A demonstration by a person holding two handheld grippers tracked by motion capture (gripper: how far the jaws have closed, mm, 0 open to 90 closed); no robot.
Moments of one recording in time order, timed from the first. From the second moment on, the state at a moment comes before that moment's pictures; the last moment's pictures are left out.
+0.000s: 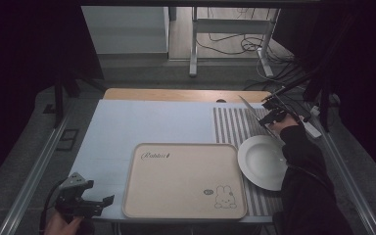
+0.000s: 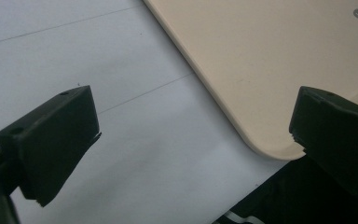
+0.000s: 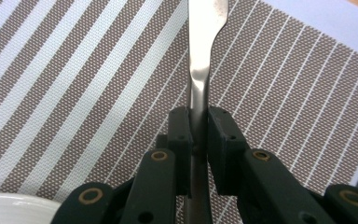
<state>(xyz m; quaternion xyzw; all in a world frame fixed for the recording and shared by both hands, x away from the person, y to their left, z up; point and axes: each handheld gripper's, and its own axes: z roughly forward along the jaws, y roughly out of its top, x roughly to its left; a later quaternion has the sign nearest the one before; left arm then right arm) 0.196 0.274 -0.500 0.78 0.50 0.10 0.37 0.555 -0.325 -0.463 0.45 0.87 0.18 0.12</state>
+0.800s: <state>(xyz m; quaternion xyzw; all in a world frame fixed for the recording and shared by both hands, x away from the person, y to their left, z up) 0.196 0.274 -0.500 0.78 0.50 0.10 0.37 0.538 -0.332 -0.420 0.45 0.86 0.21 0.13</state>
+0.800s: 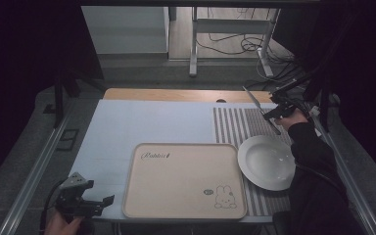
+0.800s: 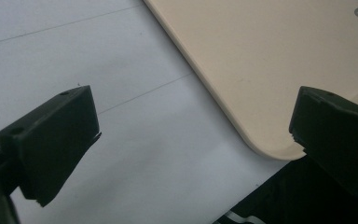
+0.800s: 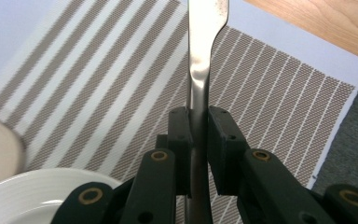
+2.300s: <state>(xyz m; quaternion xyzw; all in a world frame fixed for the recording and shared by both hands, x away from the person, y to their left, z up) 0.197 0.274 -0.500 0.78 0.50 0.10 0.37 0.421 -0.243 -0.429 0.35 0.90 0.24 0.07</state>
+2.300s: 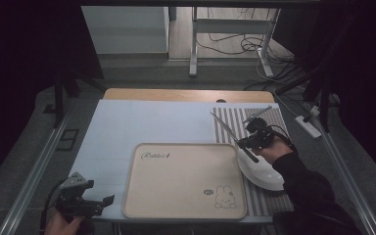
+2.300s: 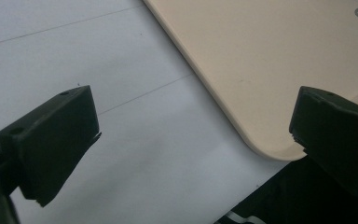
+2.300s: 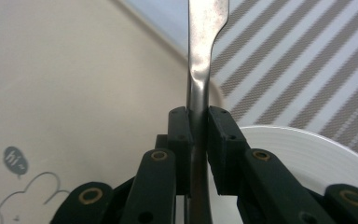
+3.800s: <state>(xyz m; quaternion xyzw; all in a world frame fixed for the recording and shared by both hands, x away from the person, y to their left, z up) 0.197 0.274 -0.500 0.78 0.50 0.10 0.37 0.375 -0.133 -0.488 0.19 0.95 0.23 0.02</state>
